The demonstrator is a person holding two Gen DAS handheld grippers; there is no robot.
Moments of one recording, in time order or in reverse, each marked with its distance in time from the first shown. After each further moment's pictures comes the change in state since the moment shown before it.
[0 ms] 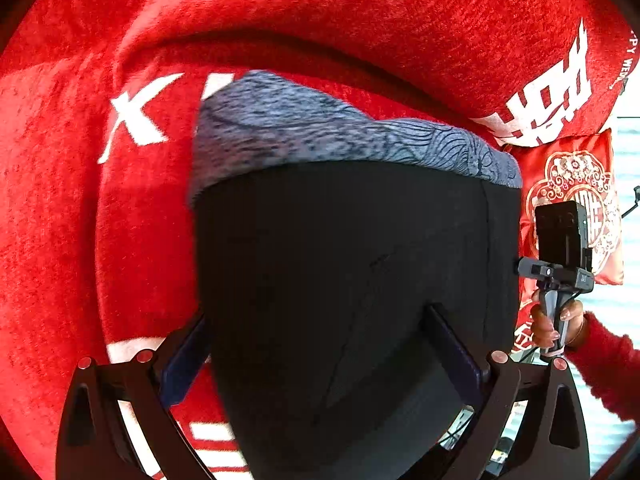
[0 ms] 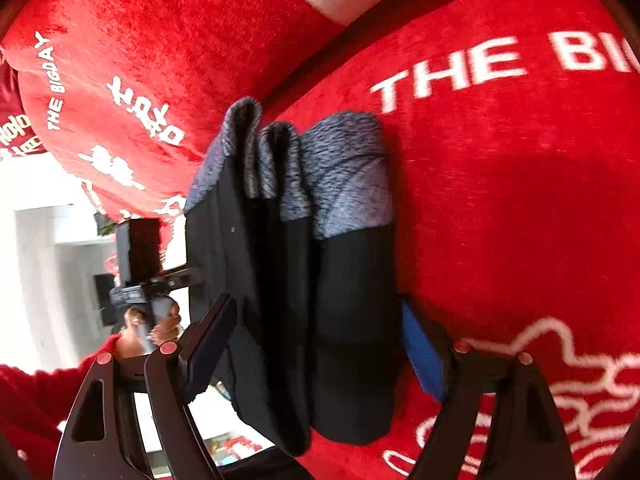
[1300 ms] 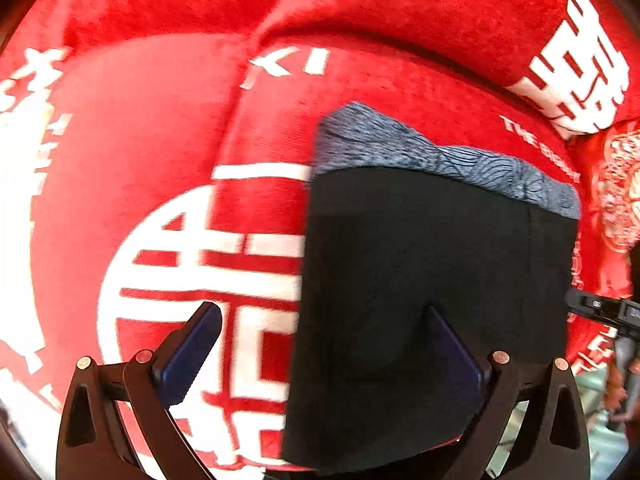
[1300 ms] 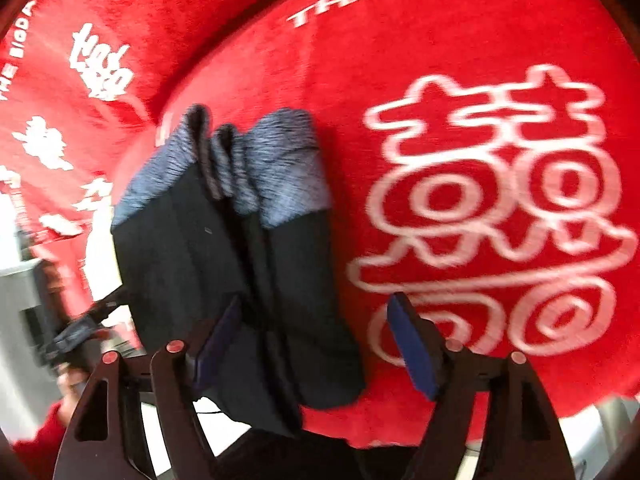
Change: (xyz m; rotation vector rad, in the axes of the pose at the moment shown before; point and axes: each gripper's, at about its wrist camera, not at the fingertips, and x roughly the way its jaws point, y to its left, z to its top) left arm -0.049 -0.043 -0.141 -0.103 -0.165 0.448; right arm -0.032 0.039 -0.130 0.150 -0.067 -0.464
